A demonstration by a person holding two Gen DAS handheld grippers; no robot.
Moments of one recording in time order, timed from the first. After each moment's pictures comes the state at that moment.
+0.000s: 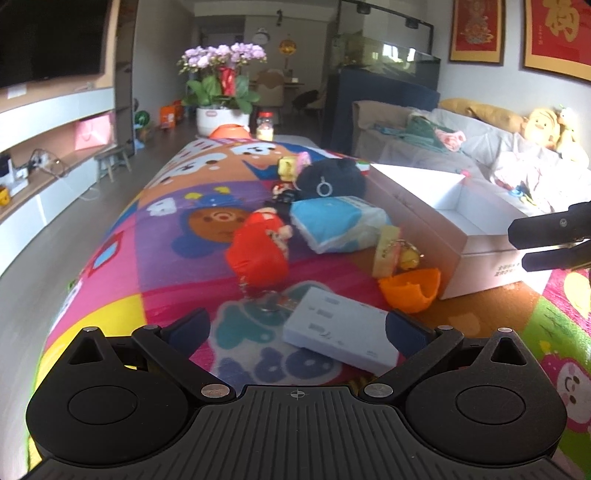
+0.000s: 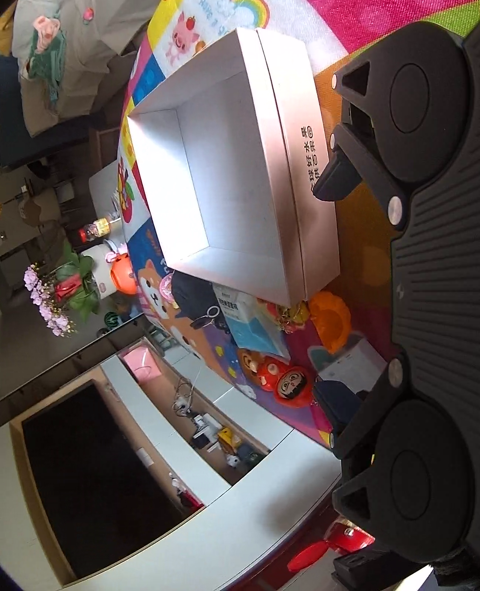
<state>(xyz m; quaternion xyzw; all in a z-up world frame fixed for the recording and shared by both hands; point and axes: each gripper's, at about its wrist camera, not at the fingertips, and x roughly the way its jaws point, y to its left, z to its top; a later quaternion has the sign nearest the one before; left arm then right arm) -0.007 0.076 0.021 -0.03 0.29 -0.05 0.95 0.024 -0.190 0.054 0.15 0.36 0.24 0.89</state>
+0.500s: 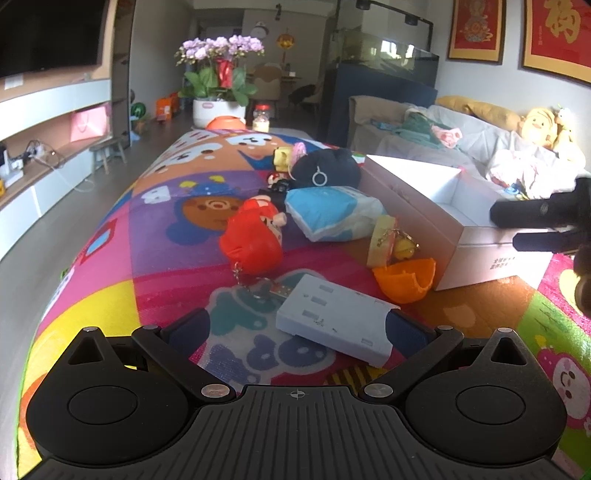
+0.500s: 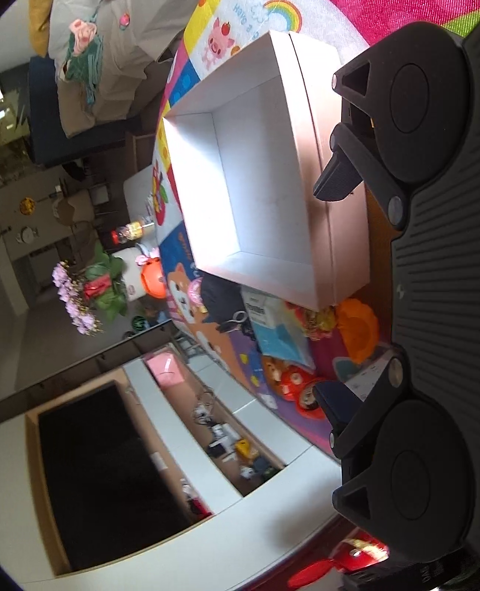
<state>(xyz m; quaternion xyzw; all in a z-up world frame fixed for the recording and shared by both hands) -0.009 0.074 0.015 -0.04 0.30 -0.06 0.95 0.026 -0.181 0.051 0.12 0.32 0.22 0.91</state>
